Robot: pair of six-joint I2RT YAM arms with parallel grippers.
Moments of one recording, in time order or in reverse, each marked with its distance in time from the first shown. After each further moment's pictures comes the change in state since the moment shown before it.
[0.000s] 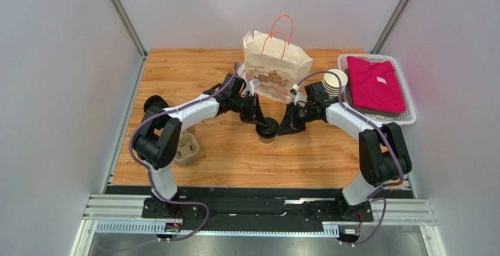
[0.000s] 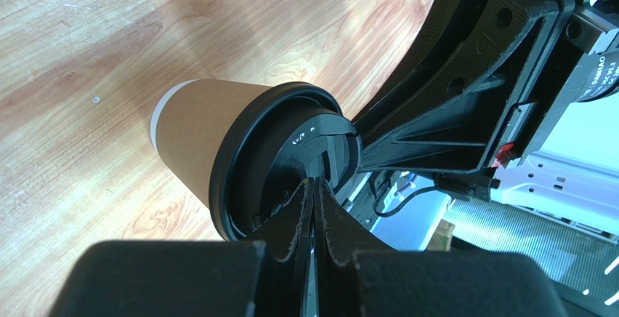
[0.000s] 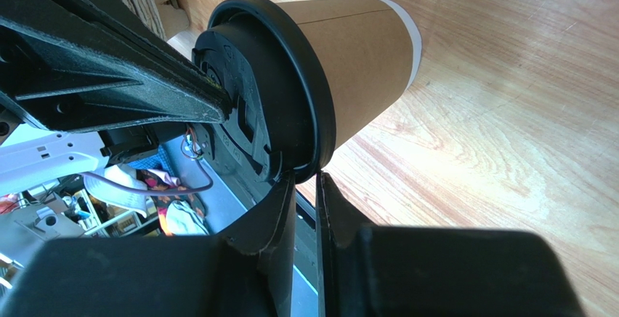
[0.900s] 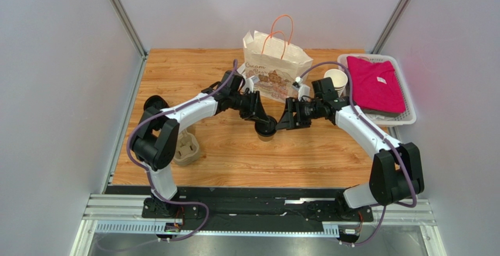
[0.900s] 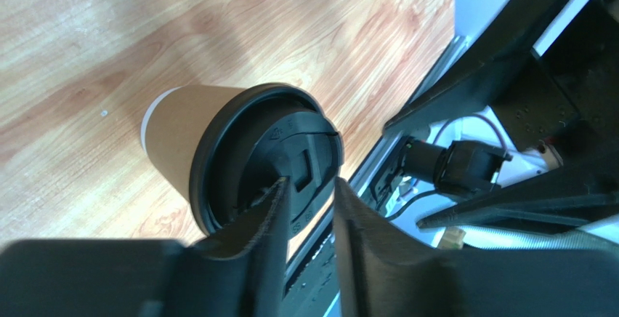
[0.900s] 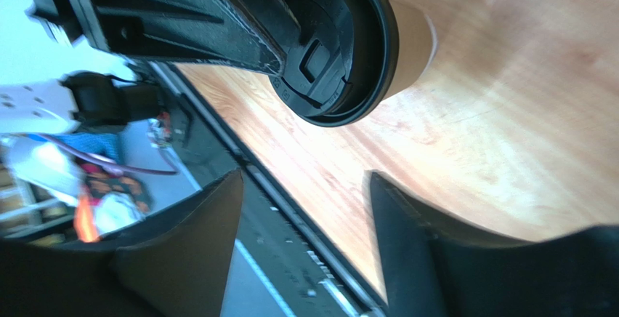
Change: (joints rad) left arm 0.013 -0.018 0.011 0.011 0.003 0.014; right arm -0.004 -0.163 0.032 -0.076 0.008 -0.151
